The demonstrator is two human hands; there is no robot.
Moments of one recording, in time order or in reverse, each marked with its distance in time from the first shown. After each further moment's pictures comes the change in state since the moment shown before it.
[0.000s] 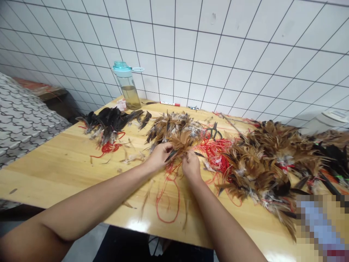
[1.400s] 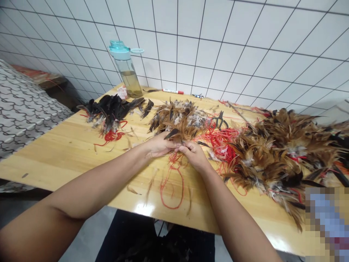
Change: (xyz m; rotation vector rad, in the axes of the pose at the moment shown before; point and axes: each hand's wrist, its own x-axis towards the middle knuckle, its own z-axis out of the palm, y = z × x) left_hand 0.000 0.011 -0.010 -0.448 -0.316 -0.238; right_hand 0.003 -0.011 -0.014 0.415 -0.463 -0.004
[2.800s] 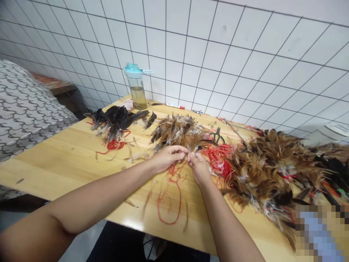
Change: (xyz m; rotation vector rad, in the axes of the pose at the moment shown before) left_hand 0.004 -0.014 0.012 0.043 0.125 0.085; right_hand 0.001 0.001 -0.004 0.475 0.270 0.134
